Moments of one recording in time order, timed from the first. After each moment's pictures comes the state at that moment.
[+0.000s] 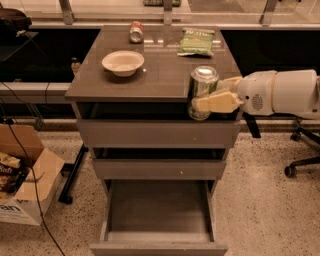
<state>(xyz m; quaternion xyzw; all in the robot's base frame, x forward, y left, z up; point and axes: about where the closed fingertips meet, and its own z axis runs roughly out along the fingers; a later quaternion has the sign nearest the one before) 0.567 -0.134 0.909 -0.36 0.75 0.26 0.49</state>
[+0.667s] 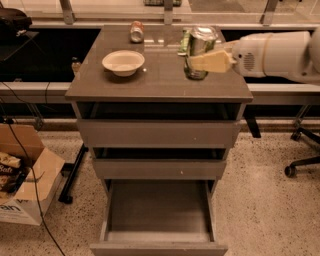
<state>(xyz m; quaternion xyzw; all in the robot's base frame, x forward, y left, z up) 0.636 -0.132 0.975 -0.31 0.75 0.24 0.54</state>
